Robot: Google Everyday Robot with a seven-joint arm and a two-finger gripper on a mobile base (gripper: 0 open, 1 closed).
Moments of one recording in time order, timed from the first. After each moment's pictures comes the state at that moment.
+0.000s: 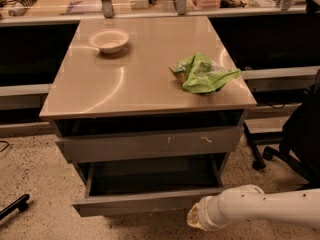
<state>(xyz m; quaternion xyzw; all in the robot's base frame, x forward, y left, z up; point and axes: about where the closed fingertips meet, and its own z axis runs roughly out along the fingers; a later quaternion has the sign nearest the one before) 0.391 -0.118 0.419 -0.66 0.72 0.10 0.19</state>
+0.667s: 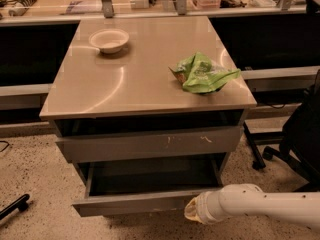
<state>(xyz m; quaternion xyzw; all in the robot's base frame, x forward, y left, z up) 0.423 -0.112 0.402 -0.67 0.69 0.11 0.24</state>
